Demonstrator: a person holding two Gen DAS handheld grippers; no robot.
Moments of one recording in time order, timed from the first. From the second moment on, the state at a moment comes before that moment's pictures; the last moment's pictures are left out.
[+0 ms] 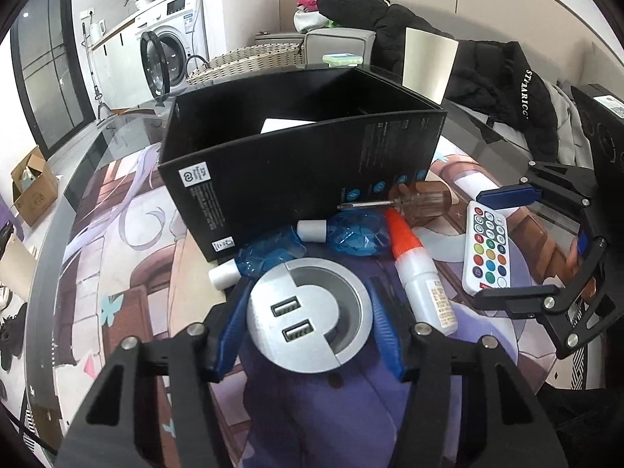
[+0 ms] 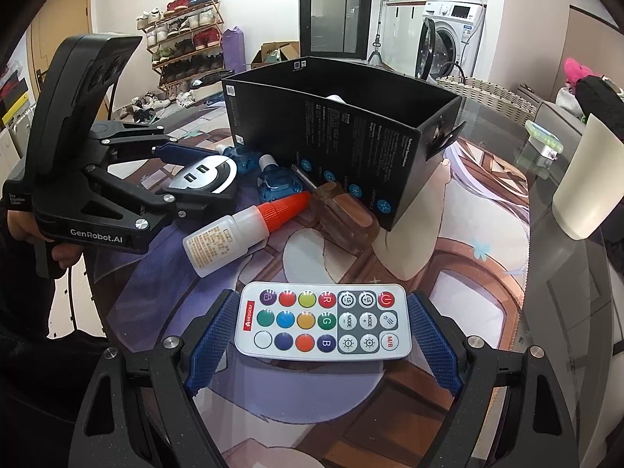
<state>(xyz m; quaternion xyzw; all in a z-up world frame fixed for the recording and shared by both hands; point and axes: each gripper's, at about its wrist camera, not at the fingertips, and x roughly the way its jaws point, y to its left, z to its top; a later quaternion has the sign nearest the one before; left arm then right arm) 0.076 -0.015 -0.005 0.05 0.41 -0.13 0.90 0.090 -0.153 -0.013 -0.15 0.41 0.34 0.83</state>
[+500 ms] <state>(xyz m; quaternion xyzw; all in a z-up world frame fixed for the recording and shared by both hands) 0.066 -0.009 0.010 0.03 0.37 -0.13 0.92 0.081 -0.159 0.002 -0.14 0.39 0.33 0.85</state>
